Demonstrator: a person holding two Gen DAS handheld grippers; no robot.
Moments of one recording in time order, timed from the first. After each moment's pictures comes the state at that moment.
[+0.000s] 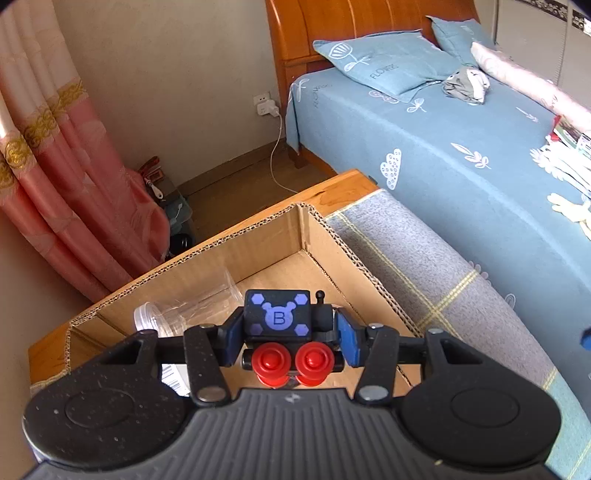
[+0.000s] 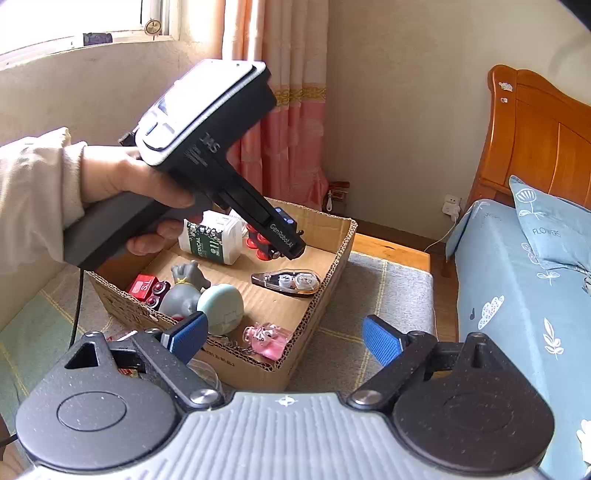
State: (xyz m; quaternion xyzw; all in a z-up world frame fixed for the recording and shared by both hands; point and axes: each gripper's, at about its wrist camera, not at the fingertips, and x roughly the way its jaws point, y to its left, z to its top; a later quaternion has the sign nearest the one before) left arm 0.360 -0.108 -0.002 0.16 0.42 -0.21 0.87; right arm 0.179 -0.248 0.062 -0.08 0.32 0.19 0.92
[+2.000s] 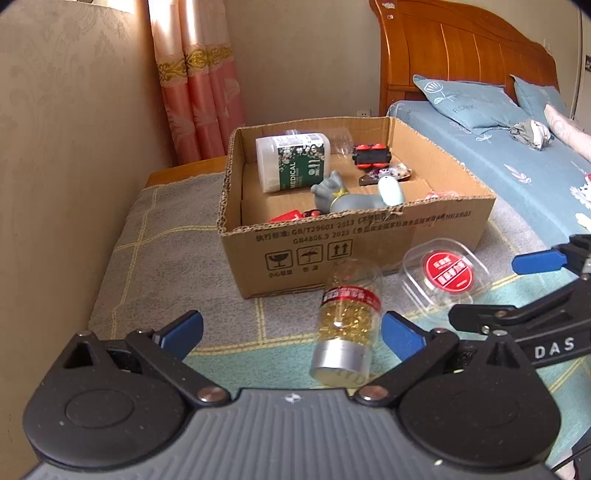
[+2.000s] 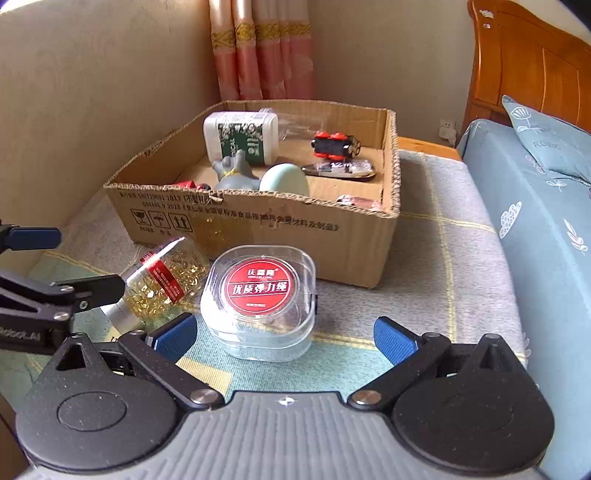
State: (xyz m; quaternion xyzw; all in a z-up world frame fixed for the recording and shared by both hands) left arm 0.132 0.028 -0.044 0.07 0.38 -0.06 0.92; right arm 0.130 -0.185 -0.021 -0.03 0.40 0.16 0.90
